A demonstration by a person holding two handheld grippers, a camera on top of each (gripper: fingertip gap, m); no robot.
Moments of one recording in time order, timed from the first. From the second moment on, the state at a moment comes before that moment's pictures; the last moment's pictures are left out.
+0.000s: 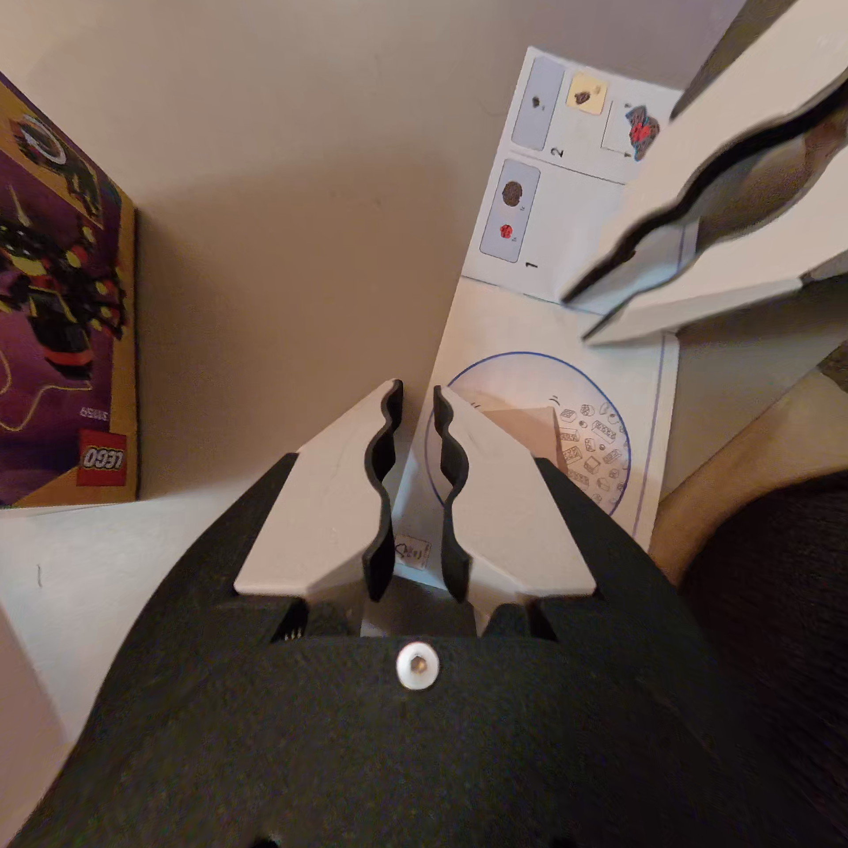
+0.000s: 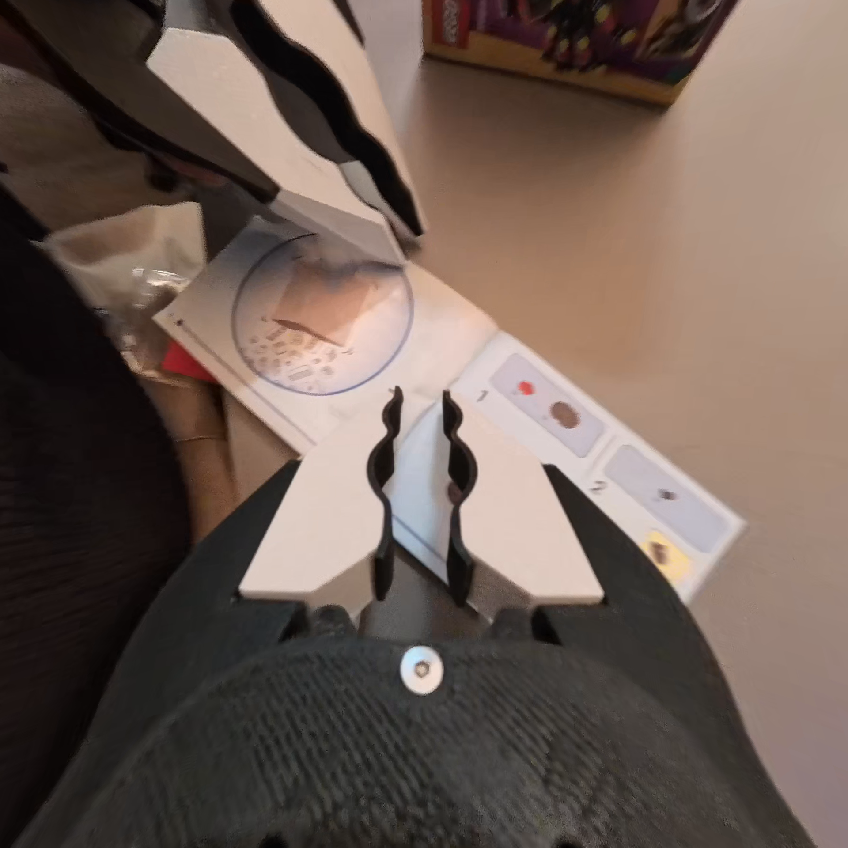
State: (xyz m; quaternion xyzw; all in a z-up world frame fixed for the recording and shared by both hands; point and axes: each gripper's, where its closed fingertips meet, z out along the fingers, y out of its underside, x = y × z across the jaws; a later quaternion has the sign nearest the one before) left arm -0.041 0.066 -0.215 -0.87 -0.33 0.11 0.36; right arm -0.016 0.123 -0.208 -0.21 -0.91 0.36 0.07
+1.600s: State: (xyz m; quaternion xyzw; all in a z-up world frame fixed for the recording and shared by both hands) left arm -0.061 0.044 -0.195 -0.84 -0.33 0.15 0.40; right arm -0.073 0.166 -0.214 -0.35 -0.87 0.29 0.20
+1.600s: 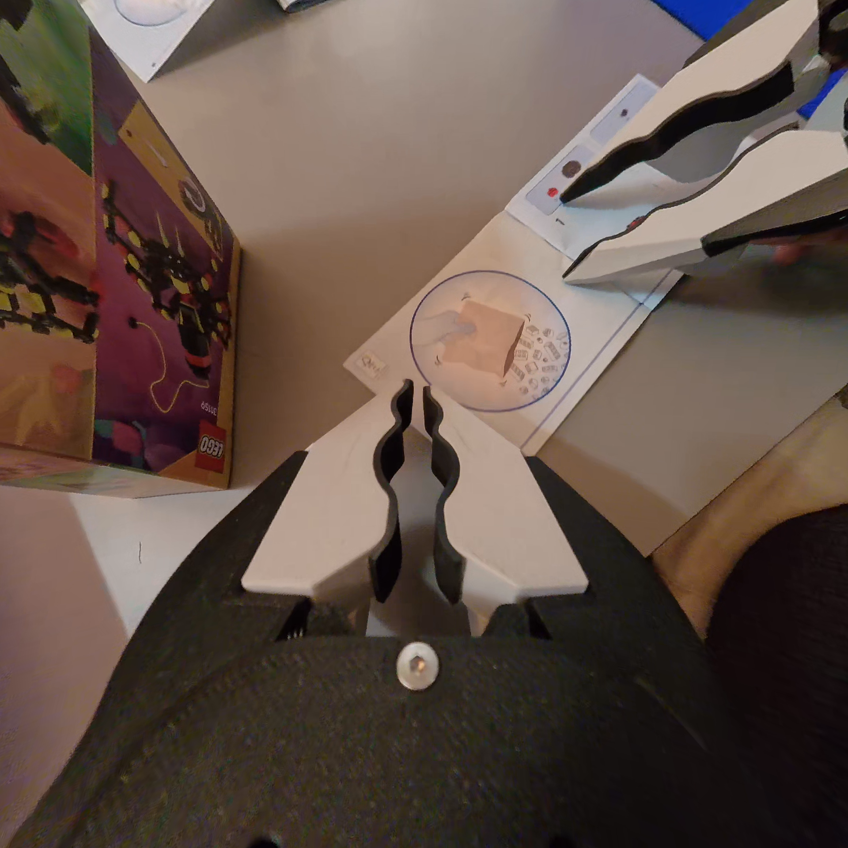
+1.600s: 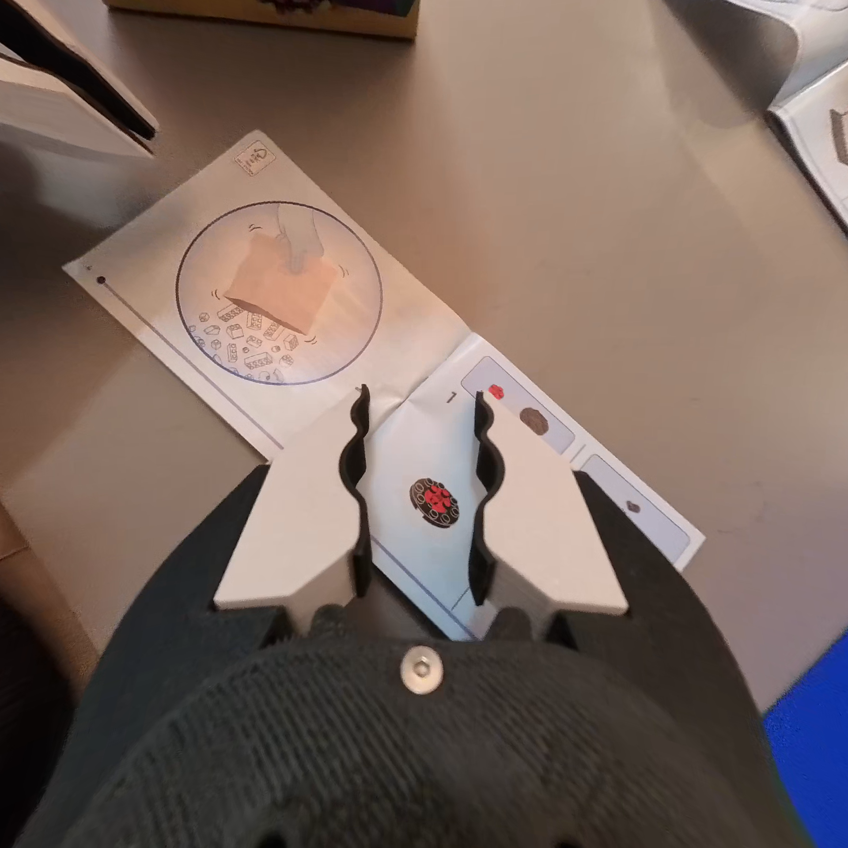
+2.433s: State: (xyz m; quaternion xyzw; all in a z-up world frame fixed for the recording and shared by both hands) left arm -0.047 0.059 -0.189 -0.82 -0.36 0.04 0.45; right arm -0.086 0.177 -0.189 -0.33 -0.85 0.30 0.28
